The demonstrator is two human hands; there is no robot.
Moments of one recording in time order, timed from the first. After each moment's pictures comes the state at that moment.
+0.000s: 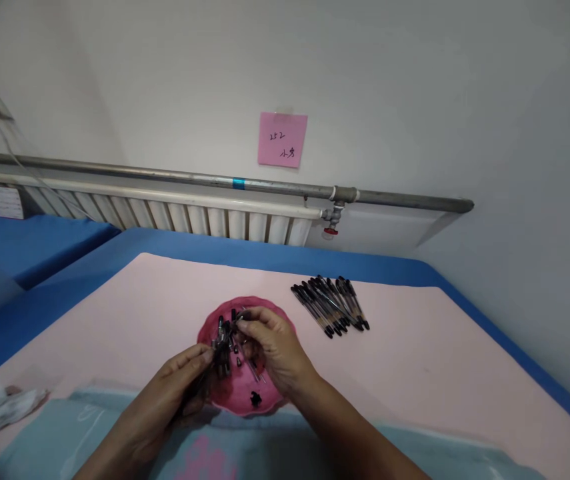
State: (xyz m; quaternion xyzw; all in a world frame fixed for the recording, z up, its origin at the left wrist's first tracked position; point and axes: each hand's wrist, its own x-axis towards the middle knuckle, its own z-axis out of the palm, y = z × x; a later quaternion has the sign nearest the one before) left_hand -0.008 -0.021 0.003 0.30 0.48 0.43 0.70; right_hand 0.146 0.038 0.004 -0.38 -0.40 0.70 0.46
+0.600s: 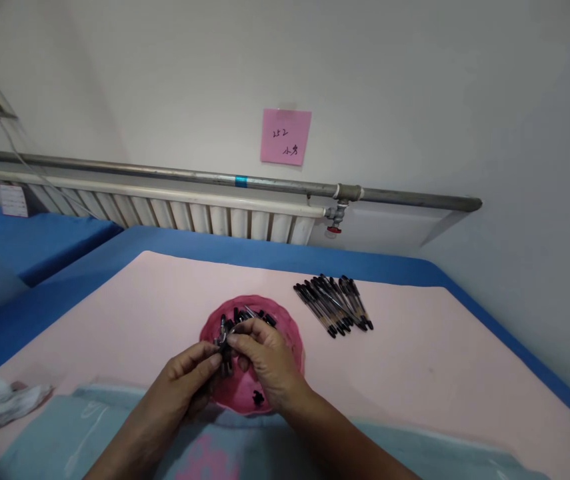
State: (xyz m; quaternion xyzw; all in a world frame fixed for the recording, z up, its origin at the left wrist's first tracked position) left_hand -0.003 -0.020 0.002 0.32 0.48 0.44 0.69; right_hand 0.135 0.027 -0.009 -0.40 -0.40 0.69 0.44
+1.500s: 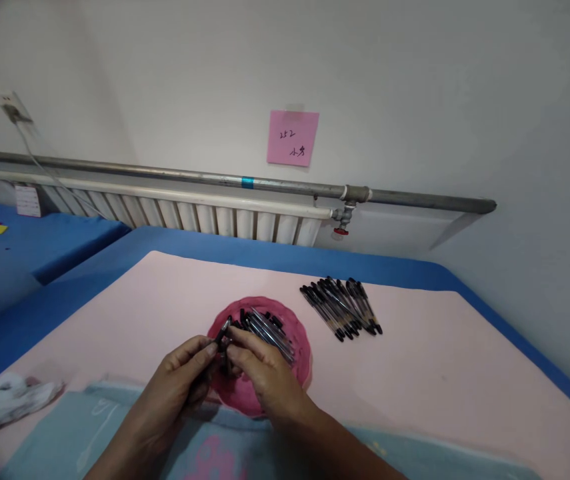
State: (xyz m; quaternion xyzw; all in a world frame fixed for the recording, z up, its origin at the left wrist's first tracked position) left_hand -0.011 -0.018 0.004 0.29 0.48 0.50 0.66; right_hand 0.132 0.013 -0.011 -0.39 -0.47 0.67 0.42
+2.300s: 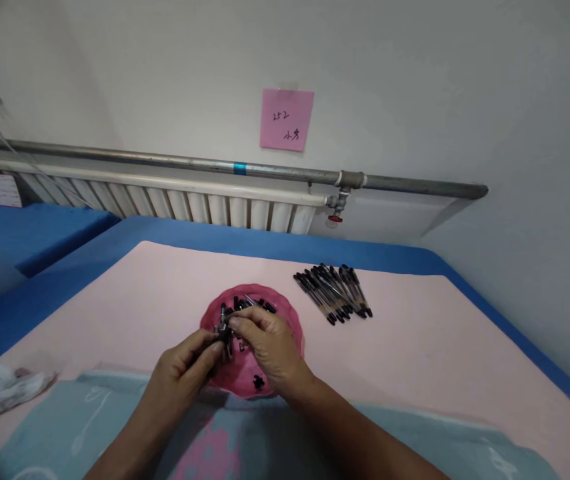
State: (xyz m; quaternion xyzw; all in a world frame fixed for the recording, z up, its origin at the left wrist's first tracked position) left_hand -0.005 -0.025 0.008 0.48 0.53 0.48 0.51; right_hand 0.136 0.024 0.001 -0.42 -0.47 0.63 0.45
